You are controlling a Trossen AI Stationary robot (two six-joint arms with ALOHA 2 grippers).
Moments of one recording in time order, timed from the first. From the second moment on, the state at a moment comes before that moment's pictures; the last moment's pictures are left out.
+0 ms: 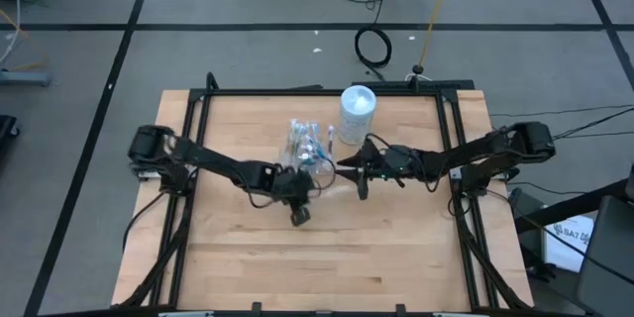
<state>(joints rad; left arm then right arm) -0.14 1.72 1.00 -0.24 -0.05 -0.50 0.00 1.44 0.52 0.72 0.07 0.32</state>
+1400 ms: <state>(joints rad) -0.14 1.32 1.00 -0.15 -0.27 -0.04 0.05 1.72 0.68 1.44 0.07 0.00</state>
